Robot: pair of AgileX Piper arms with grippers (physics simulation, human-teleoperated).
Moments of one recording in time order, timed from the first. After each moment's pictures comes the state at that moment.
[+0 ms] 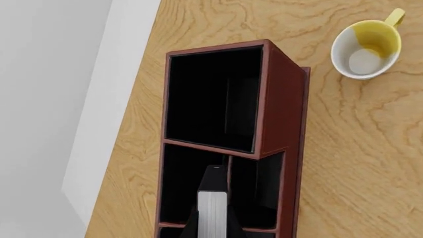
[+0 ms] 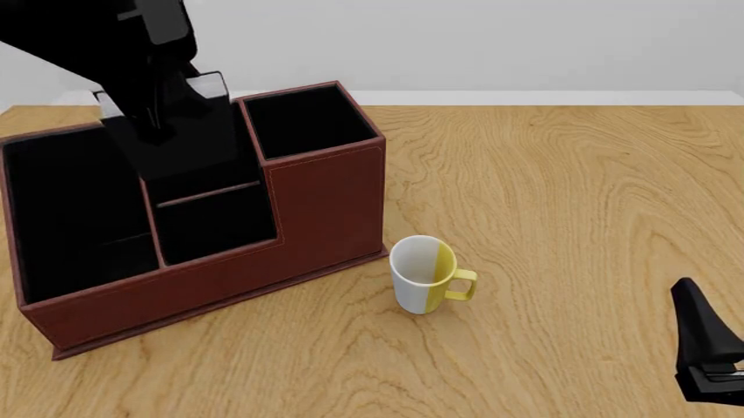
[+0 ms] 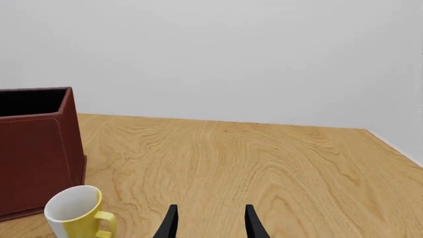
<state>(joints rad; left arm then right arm) -0.34 1.36 -1.49 1.01 0.93 -0.01 0.00 0.00 -0.03 -0.07</state>
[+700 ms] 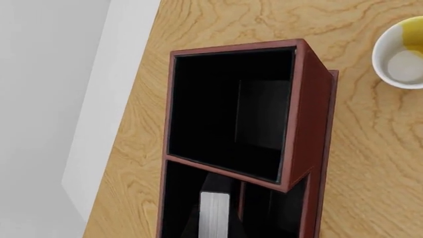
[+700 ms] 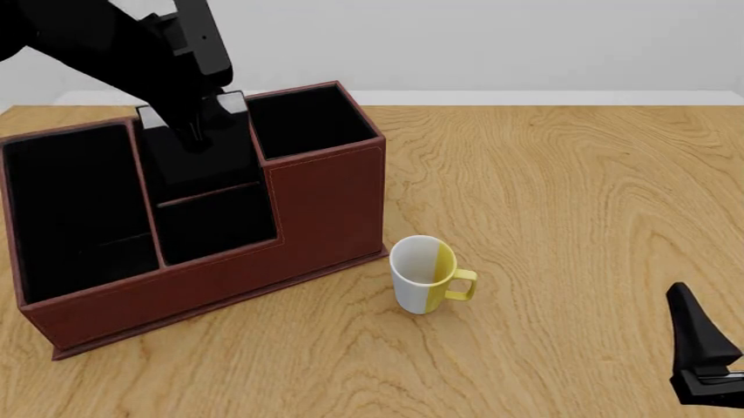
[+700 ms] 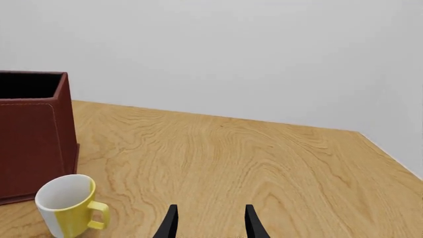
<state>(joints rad) -0.29 1.50 -1.46 0.84 0.95 -0.01 0.01 0.00 -0.01 -0.13</state>
